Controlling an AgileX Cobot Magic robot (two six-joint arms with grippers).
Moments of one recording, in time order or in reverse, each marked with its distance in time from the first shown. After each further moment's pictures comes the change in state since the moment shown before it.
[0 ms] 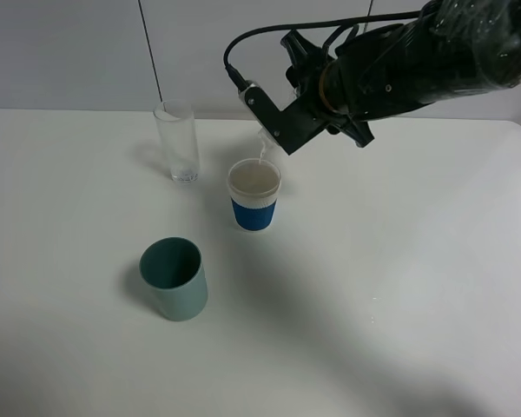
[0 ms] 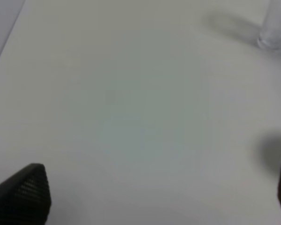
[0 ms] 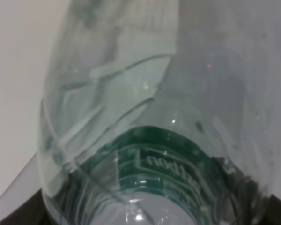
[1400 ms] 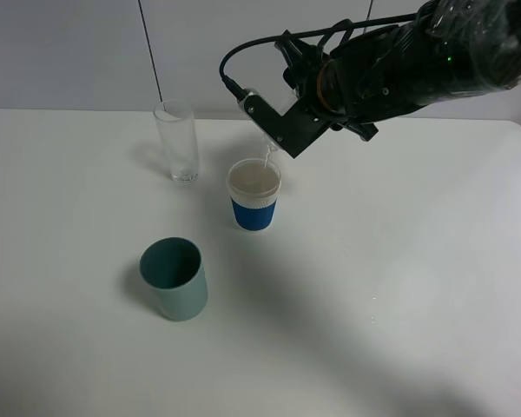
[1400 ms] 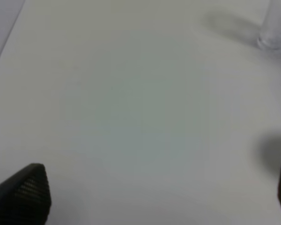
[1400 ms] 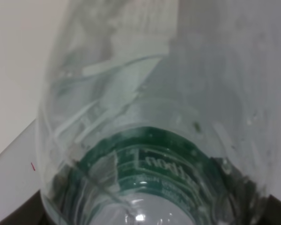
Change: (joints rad) left arm 0.000 0.000 0.000 0.000 0.000 0.000; right arm 0.012 0.000 0.000 -0.036 0.032 -0.070
